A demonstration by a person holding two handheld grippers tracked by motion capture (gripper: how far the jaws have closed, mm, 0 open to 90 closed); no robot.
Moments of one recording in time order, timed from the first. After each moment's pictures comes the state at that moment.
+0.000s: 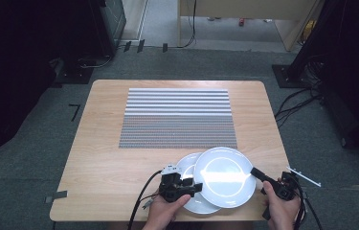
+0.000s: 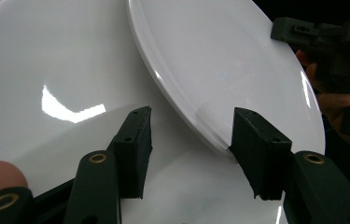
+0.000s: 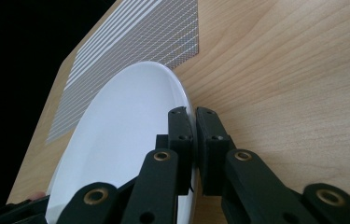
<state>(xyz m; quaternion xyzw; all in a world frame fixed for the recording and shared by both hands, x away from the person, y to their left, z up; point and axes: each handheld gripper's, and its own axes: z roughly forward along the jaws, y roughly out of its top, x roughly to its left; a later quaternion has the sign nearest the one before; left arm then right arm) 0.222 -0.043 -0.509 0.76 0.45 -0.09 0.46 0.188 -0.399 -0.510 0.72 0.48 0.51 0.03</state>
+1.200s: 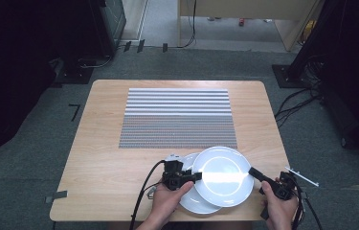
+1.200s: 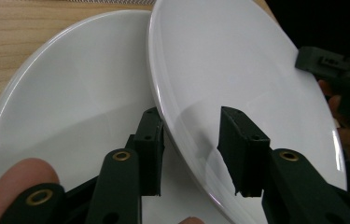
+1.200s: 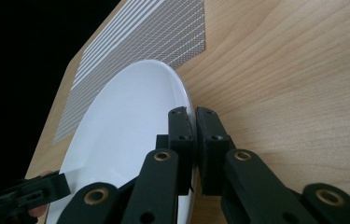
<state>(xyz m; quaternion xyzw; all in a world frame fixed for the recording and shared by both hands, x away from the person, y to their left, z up) 0.249 -0.055 -0.501 0.75 0.49 -0.07 0.43 0.190 -0.395 -0.513 0.71 0.48 0.52 0.01</state>
